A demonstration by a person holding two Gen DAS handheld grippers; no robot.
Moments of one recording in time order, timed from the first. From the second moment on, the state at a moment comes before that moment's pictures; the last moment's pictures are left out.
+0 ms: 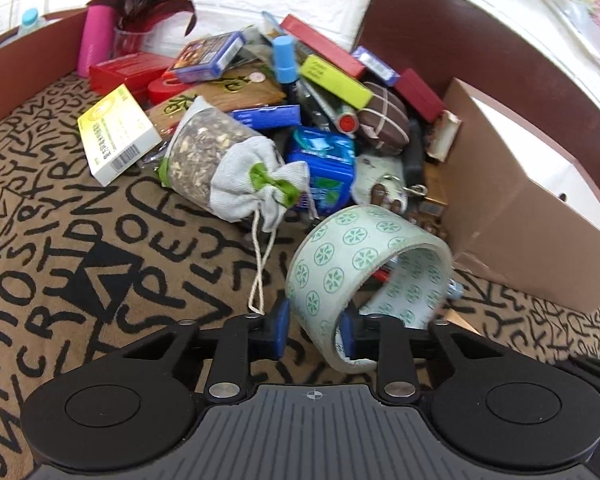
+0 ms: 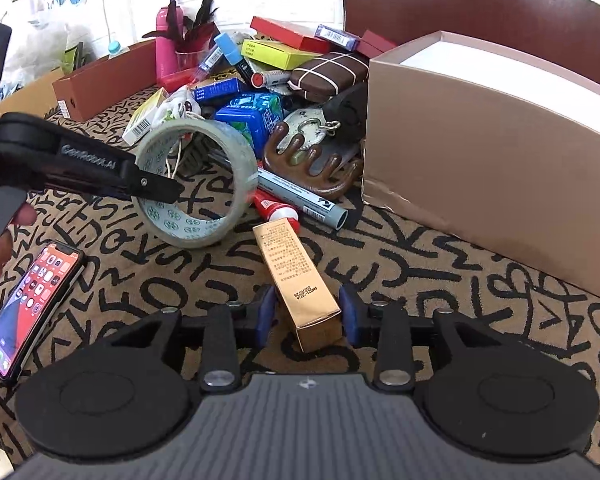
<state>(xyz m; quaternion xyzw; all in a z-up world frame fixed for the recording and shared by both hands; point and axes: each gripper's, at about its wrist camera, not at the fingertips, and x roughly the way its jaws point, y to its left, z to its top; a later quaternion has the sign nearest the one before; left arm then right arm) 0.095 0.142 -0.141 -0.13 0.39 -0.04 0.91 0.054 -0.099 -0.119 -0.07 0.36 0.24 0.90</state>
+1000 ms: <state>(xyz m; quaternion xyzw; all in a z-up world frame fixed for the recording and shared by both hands) 0.083 0.113 -0.137 -0.17 0.42 -0.08 0.89 0.040 -0.111 -0.113 -0.05 0.37 0.24 0.90</state>
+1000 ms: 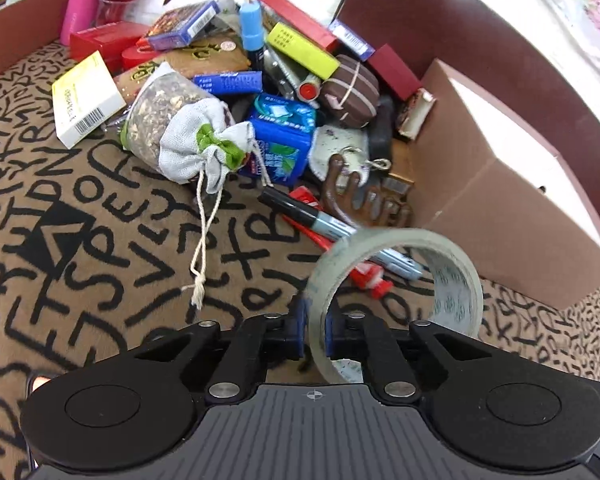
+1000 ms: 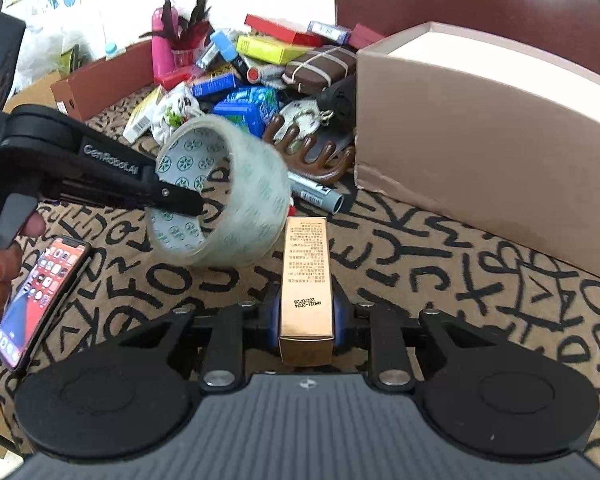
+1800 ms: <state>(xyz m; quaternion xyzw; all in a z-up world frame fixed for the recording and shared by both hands) 0.123 0.002 -0.005 -0.12 0.31 -0.17 0.93 0.061 -0.201 0.008 -0.01 0.24 0.18 0.95</state>
